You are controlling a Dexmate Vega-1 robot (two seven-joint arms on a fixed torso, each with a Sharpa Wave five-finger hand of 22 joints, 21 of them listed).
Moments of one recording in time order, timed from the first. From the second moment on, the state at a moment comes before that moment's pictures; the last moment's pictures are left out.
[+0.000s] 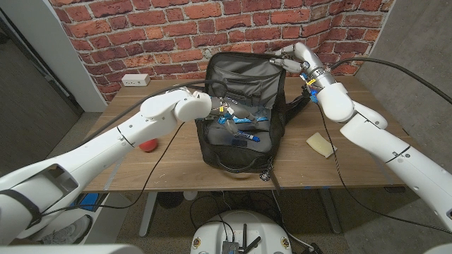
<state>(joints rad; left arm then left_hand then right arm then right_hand) 0.50 0.76 0.77 -2.00 0.75 -0.10 -0.70 0.91 -0.09 0.56 -0.17 0.19 0.22 -0.10 0.18 0.18 0.27 -0.15 0.18 0.17 0.26 -0.04 0.17 0.16 0.32 -0.04 0.17 0.16 -0.82 -0.79 -0.39 -1.97 -0.13 -0.06 -0.26 0.85 0.14 0.46 -0.17 0.23 1.04 -0.07 0.25 0.20 1.15 -0.14 0.25 0.25 0.84 -0.10 0.36 0.33 0.76 -0.08 0.29 0.19</state>
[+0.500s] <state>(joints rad) 0.50 0.74 0.80 -2.00 0.78 -0.09 -0.72 0.92 -0.09 0.53 -0.17 0.19 0.28 -0.09 0.20 0.18 0.30 -0.14 0.19 0.17 0.31 -0.04 0.18 0.16 0.31 -0.04 0.17 0.16 -0.84 -0.78 -0.36 -1.97 -0.14 -0.02 -0.27 0.85 0.14 0.46 -0.17 0.24 1.04 -0.07 0.25 0.20 1.15 -0.14 0.25 0.25 0.84 -0.10 0.36 0.33 0.76 -0.08 0.29 0.19</state>
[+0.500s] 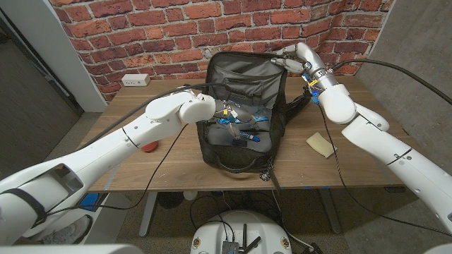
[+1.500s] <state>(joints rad) 0.52 0.70 0.82 -1.97 0.84 -0.08 -0.65 0.97 -0.06 0.46 -0.17 0.19 0.48 -0.09 0.24 0.18 0.49 -0.16 0.20 0.17 0.47 -0.05 0.18 0.16 0.38 -0.05 0.19 0.17 -0.86 -0.78 -0.34 -1.94 -0.13 0.03 -0.27 0.85 0.14 0.46 -0.17 0.24 1.04 -0.07 0.25 0.20 1.15 -0.14 0.25 0.25 0.84 -0.10 0.36 0.34 0.76 -0.08 0.29 0.19</state>
